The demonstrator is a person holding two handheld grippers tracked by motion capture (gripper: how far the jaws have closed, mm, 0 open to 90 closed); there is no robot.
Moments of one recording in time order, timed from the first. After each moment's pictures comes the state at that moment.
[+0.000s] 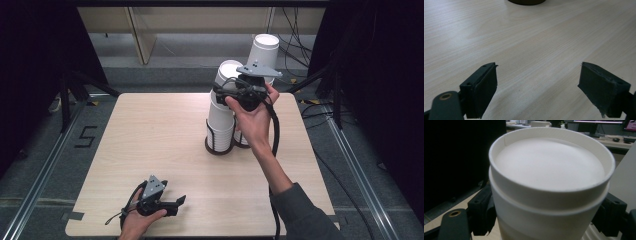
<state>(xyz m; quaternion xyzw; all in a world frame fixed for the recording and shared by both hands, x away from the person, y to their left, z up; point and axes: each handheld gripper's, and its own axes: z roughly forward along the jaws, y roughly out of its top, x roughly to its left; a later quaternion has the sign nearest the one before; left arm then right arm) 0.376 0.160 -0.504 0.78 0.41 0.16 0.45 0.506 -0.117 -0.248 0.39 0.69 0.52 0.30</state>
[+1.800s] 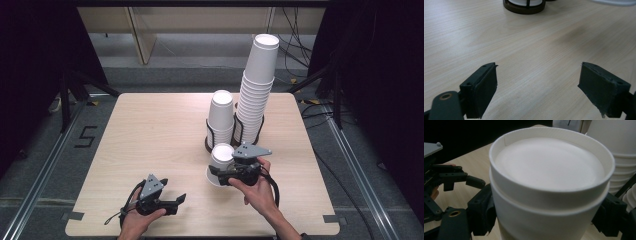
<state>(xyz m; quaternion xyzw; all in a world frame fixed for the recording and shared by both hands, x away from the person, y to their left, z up) 0.376 0.162 -0.499 0.77 0.40 0.16 0.47 0.428 -0.129 -0.417 0.33 0.79 0.50 0.14</state>
